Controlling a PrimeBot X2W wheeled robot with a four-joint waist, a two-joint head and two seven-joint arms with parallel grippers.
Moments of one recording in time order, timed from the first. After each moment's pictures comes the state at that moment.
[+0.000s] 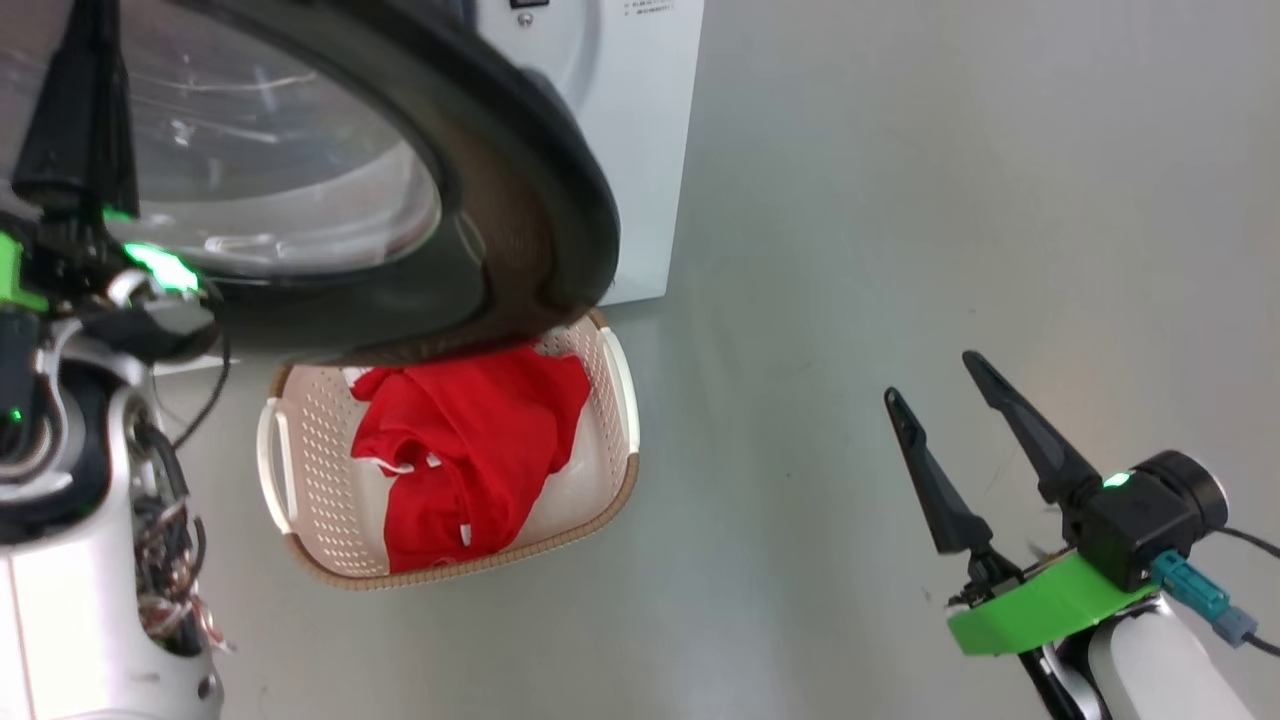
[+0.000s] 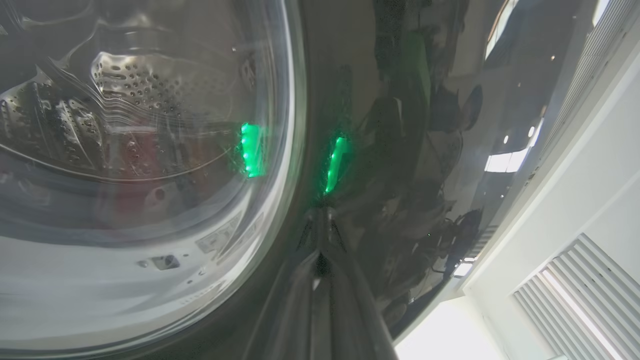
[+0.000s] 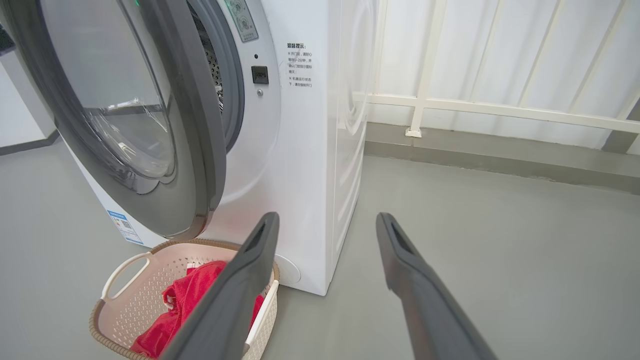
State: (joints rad) left arm -0.70 0.02 0.19 0.04 -1.58 0.16 0.19; right arm -0.15 -0.17 0.17 0.08 0.23 0.13 -0.26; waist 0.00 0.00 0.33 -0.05
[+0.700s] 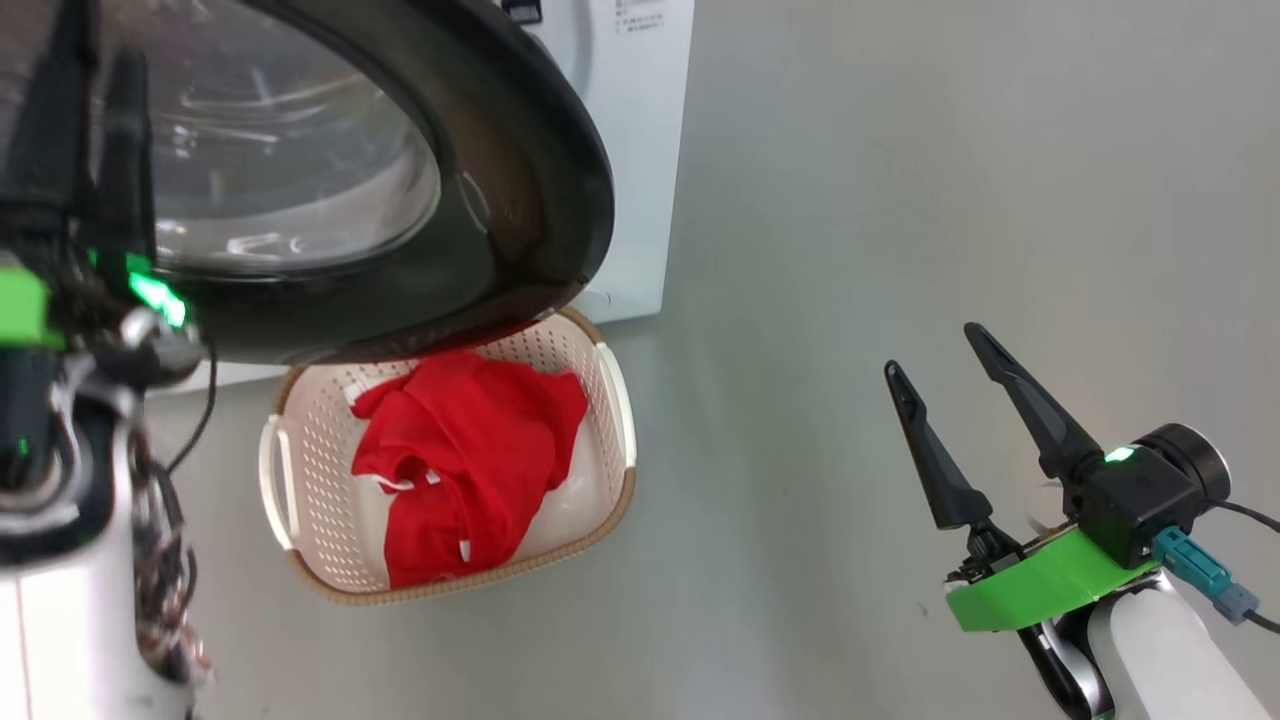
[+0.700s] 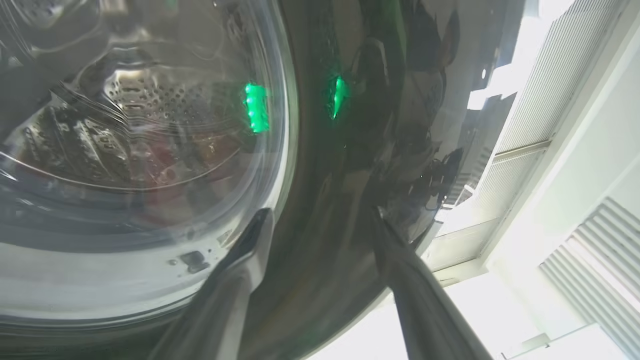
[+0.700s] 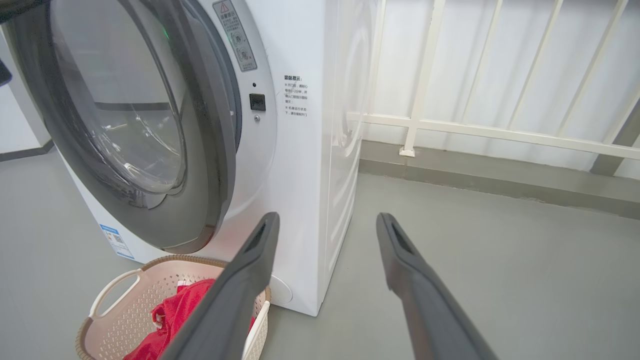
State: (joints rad) left arm -0.67 0.07 0.18 0.09 -1.53 0.07 0.21; right arm -0.20 -0.17 0.18 0.10 0.23 0.13 -0.26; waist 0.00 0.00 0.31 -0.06
